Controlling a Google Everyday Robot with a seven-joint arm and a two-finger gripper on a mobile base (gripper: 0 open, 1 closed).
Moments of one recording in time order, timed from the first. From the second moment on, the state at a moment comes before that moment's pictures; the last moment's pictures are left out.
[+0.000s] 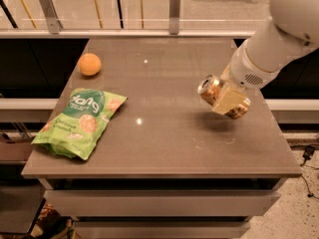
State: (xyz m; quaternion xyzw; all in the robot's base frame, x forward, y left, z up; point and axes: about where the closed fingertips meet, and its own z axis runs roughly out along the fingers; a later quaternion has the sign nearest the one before) arm 0.537 -0.162 0.879 -0.59 0.78 0.01 0.22
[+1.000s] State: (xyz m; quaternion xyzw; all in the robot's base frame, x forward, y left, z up) arm 0.554 -0.149 0.827 -0.63 0.76 0.01 0.18
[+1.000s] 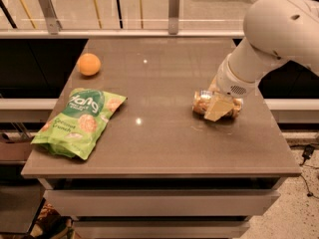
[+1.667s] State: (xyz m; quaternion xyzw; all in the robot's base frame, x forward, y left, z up) arm 0.554 -0.149 0.833 -0.63 0.76 0.01 0.18
